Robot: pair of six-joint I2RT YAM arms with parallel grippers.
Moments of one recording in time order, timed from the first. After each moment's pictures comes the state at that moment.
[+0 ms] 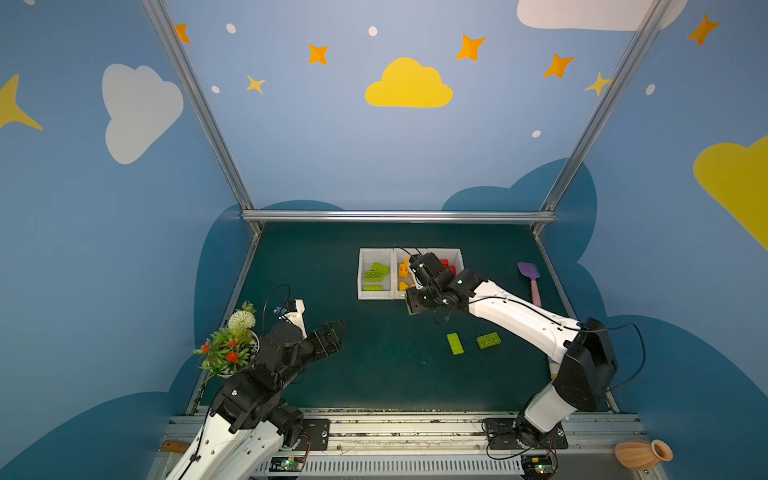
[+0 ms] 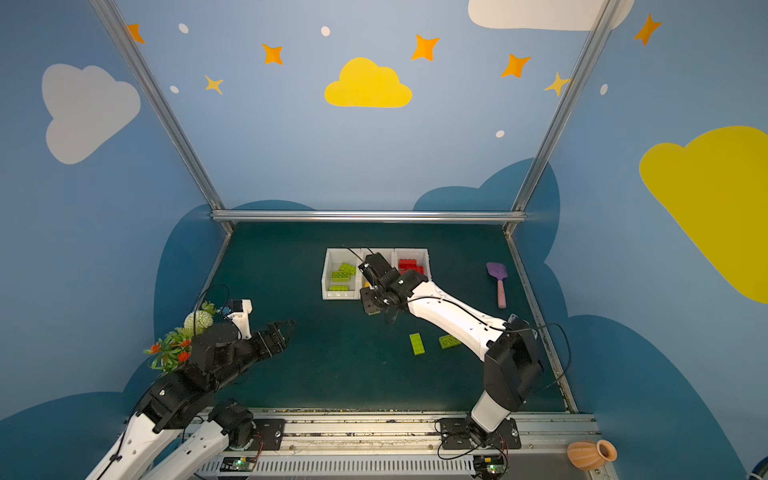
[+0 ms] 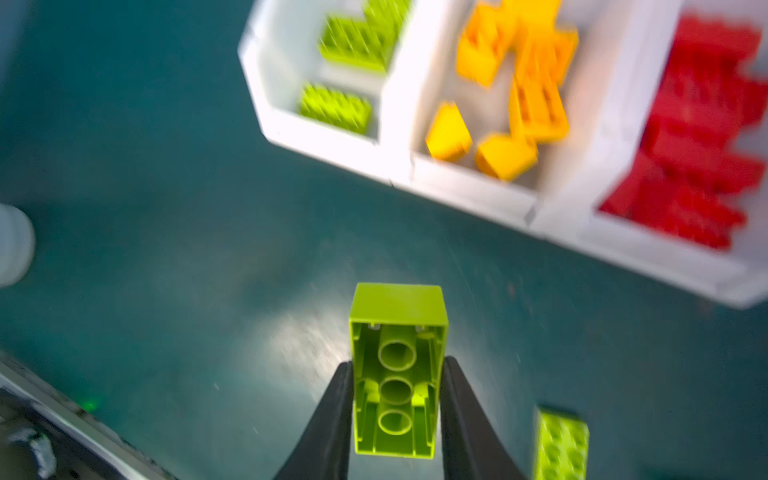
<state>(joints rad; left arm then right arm) -0.53 0.45 0.64 -0.73 -0.09 -0.80 0.83 1.69 1.45 -0.74 0.06 0.42</state>
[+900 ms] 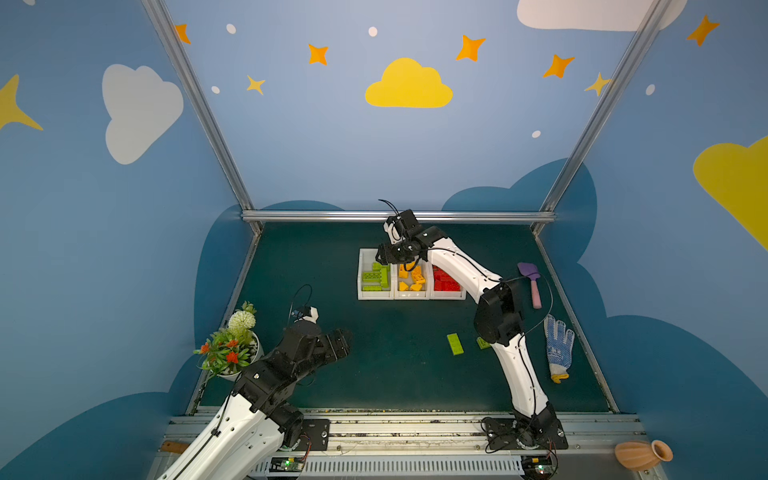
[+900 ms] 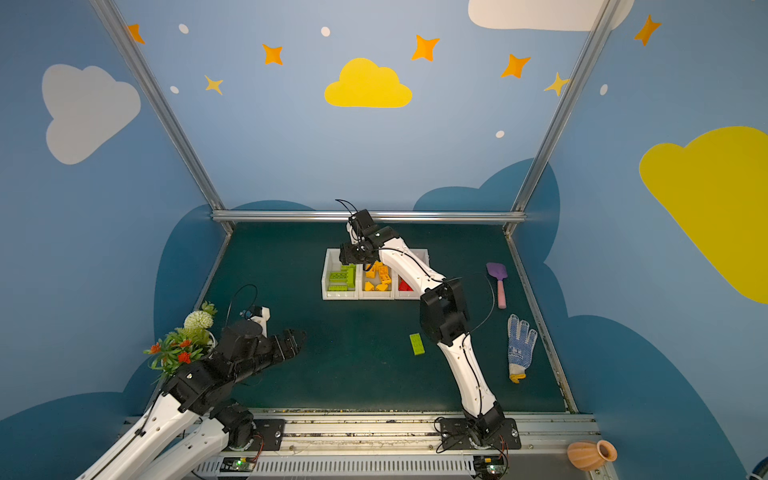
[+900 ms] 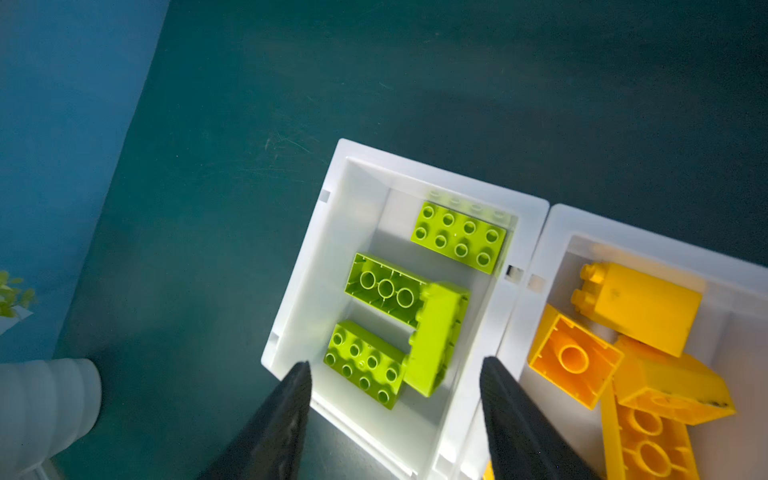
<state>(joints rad) -0.57 0.61 0.56 -0.70 -0.03 -0.86 0.65 2.32 2.22 -0.78 -0.20 0.36</state>
